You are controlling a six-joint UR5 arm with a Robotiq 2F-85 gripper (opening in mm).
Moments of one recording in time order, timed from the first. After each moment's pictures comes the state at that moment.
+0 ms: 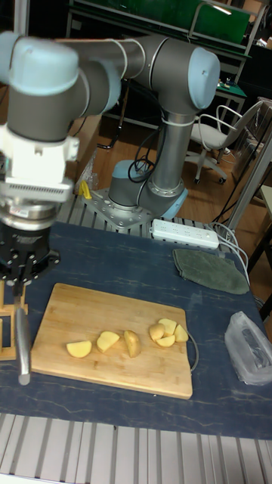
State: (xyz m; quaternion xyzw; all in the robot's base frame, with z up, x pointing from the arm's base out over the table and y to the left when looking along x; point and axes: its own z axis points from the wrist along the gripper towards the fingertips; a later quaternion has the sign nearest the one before) arm 0.629 -0.180 0.165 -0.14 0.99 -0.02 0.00
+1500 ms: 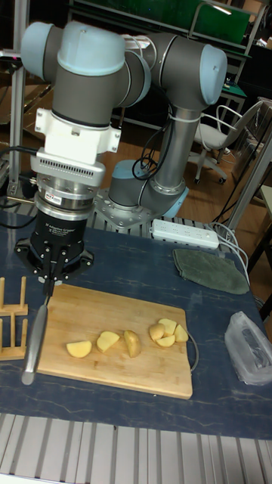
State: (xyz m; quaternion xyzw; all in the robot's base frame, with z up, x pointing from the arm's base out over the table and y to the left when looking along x) arm 0.647 -0.133 0.178 -0.03 1.00 -0.01 0.05
